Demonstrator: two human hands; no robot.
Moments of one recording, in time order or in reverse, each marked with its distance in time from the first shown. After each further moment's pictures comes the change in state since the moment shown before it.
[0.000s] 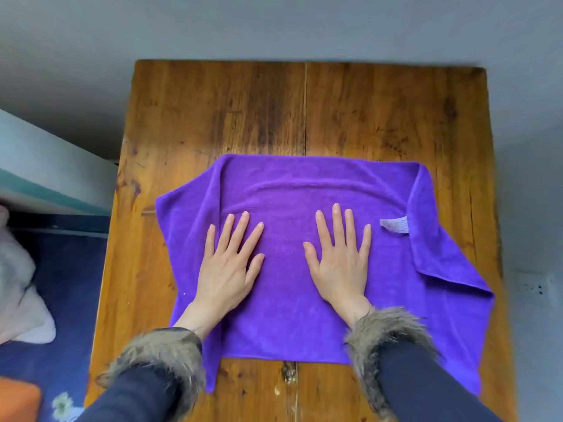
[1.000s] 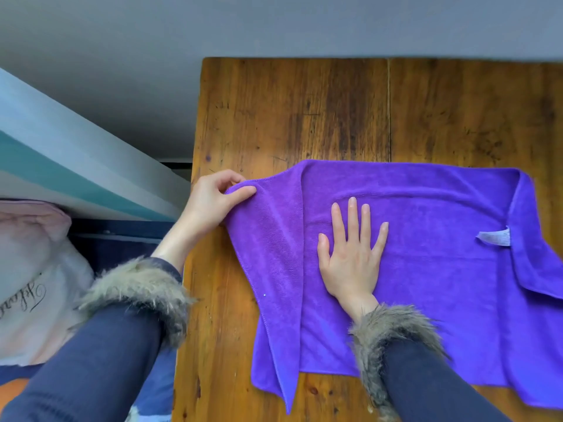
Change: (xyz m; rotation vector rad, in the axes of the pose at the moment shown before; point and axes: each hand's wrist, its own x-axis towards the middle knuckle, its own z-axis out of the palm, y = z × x) left_hand 0.070 -0.164 -0.096 -0.951 -0.052 -0.379; right_hand 0.029 -0.134 0.013 0.017 0.100 0.116
